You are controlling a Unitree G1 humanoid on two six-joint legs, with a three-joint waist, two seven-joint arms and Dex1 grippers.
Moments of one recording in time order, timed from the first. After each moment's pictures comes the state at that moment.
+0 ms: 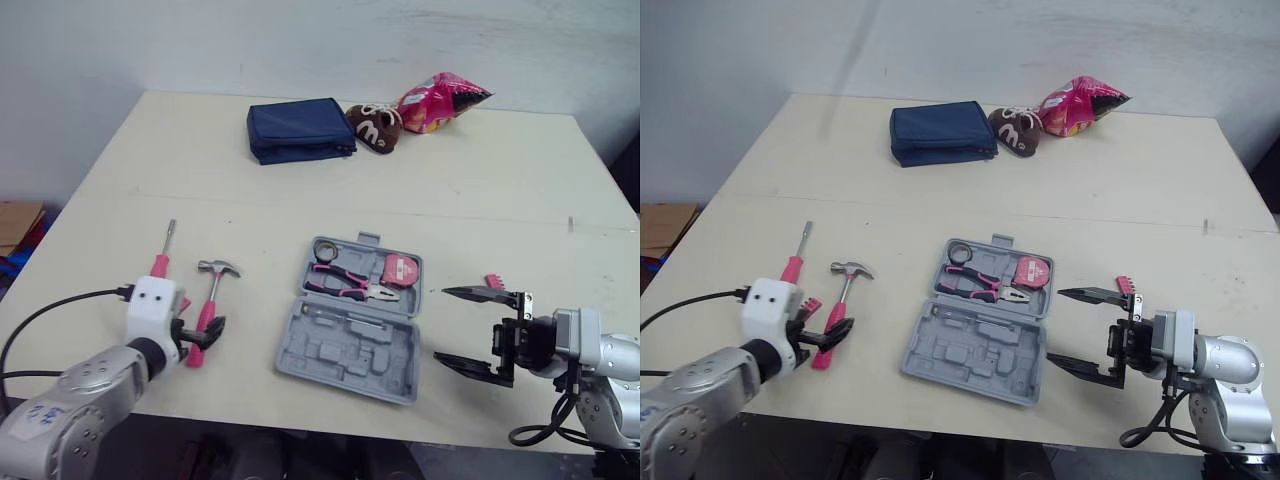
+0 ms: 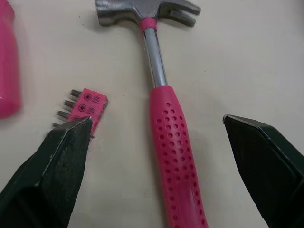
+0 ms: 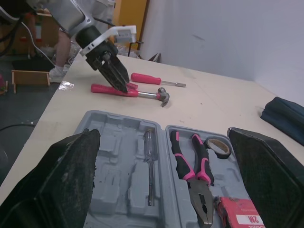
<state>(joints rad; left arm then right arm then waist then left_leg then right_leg) 0.04 0.51 0.35 -0.79 -0.64 1.33 0.03 0.03 -0.64 -0.22 -0.13 0.65 -0.26 1.41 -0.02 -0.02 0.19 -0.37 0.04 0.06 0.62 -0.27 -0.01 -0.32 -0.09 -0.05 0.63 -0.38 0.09</state>
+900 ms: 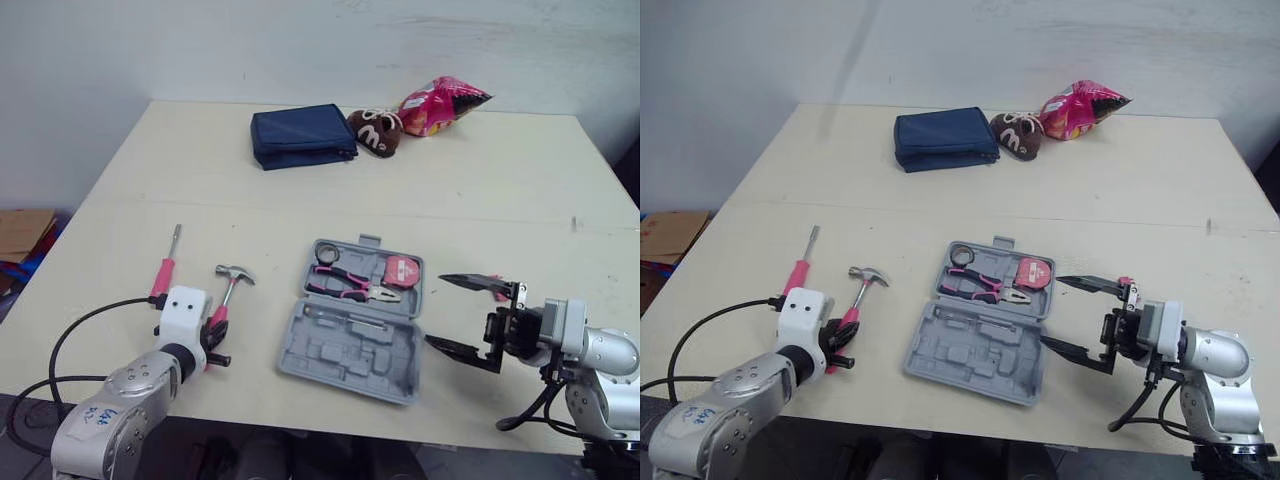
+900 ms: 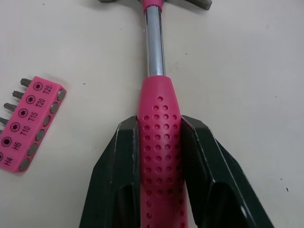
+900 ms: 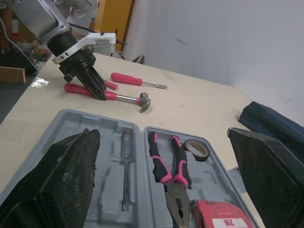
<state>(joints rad) 0.09 0.40 0.21 -0.72 -0.42 1.16 0.01 -0.01 -0.63 -0.21 -0.09 0.59 -0.32 1.34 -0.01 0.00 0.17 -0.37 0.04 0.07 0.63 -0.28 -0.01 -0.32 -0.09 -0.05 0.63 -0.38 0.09</state>
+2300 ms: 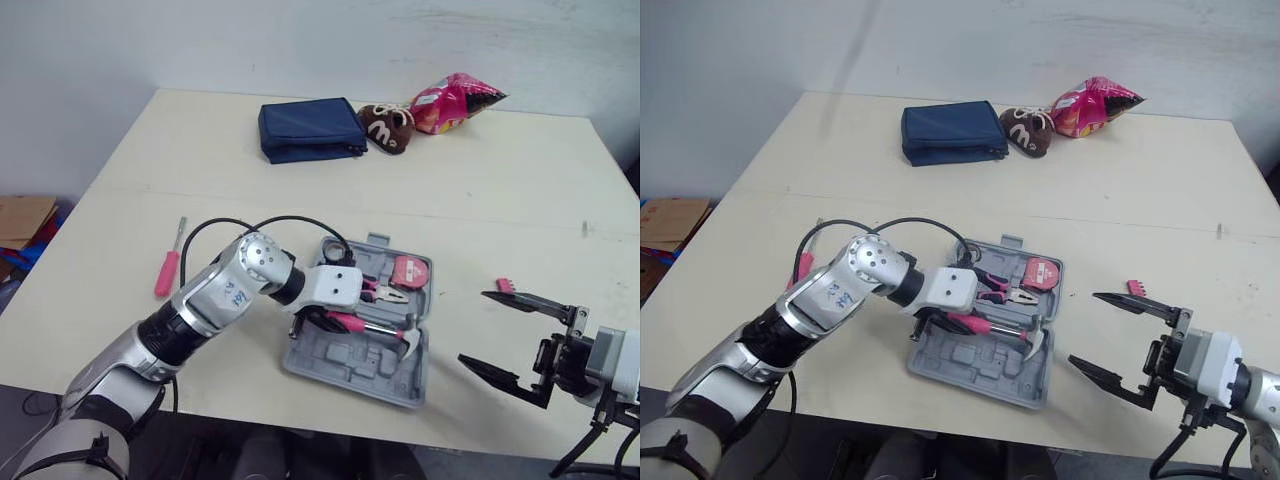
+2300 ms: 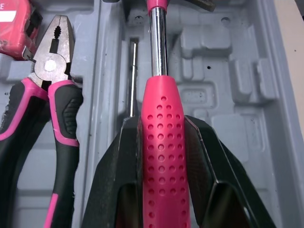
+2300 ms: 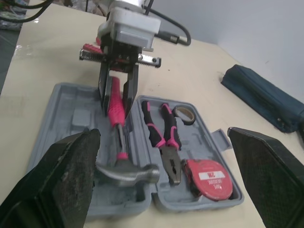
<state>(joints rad) -0.82 0.58 -0.64 -0.18 -0.07 0.62 -1.18 0.36 -0.74 -0.45 -0.48 0.60 -0.17 1.13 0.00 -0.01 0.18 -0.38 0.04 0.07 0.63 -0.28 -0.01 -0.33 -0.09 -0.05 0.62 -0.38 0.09</state>
